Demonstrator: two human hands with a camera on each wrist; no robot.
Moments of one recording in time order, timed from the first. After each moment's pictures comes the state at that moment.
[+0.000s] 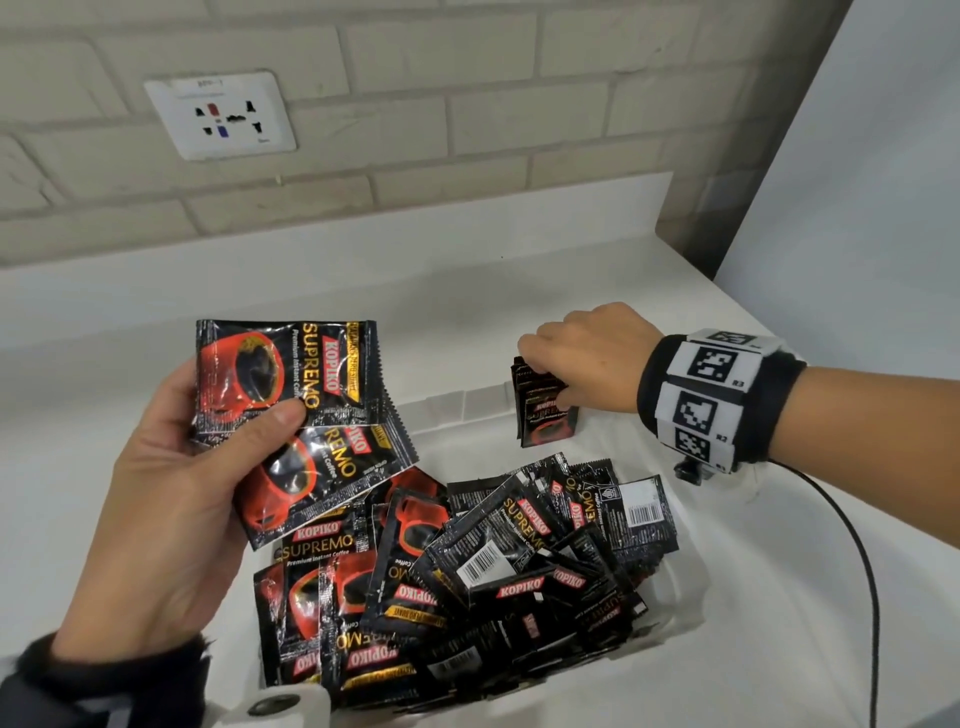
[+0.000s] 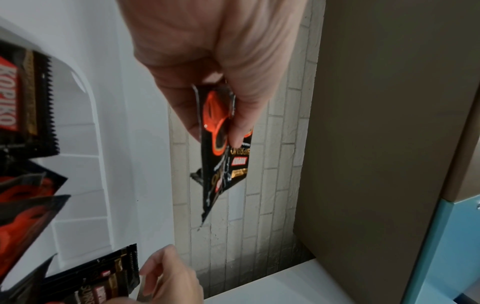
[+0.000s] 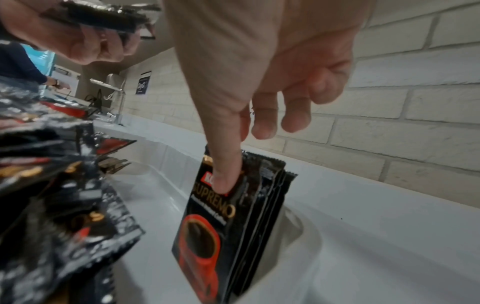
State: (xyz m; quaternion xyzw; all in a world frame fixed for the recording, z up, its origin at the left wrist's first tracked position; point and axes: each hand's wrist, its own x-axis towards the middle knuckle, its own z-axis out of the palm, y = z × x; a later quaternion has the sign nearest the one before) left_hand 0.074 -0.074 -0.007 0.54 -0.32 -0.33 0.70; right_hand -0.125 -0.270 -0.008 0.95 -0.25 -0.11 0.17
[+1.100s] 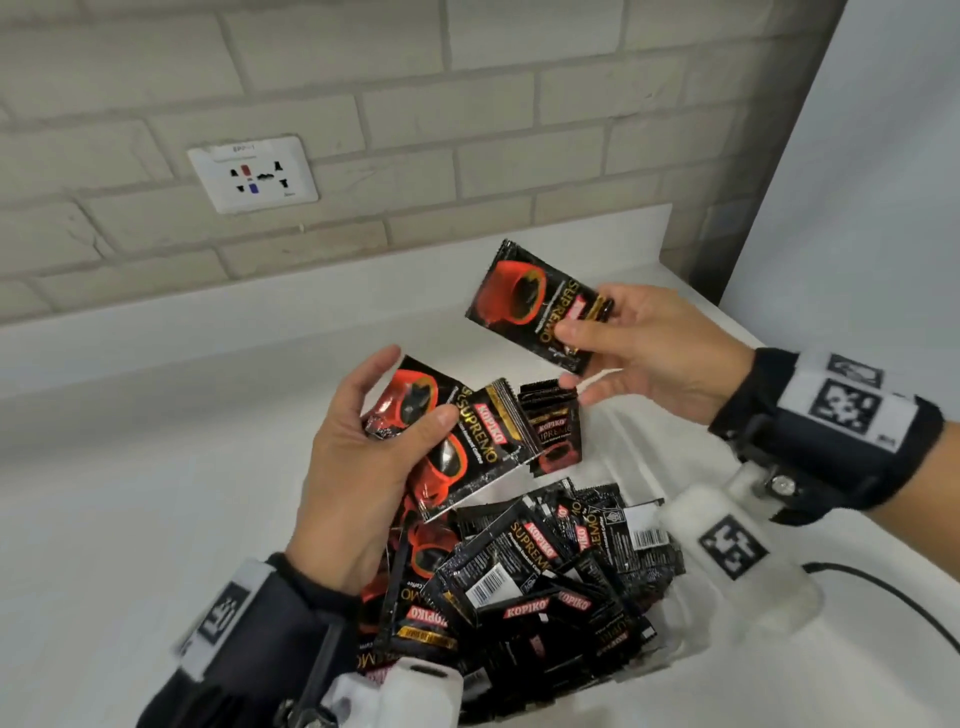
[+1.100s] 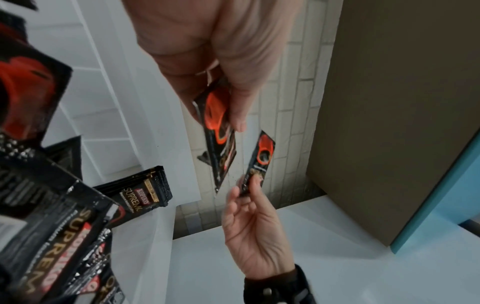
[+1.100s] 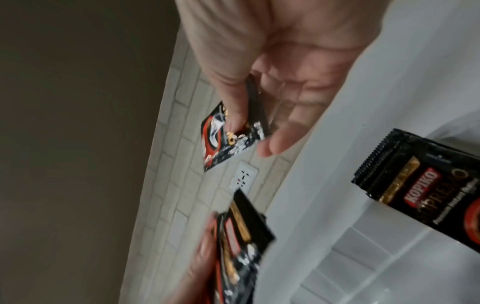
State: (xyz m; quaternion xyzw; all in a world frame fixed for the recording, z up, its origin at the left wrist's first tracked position) left_hand 0.017 -0.115 0.001 0.52 -0.31 -0.41 0.68; right_hand -0.150 -0.241 0.038 0.61 -0.35 0.29 -0.64
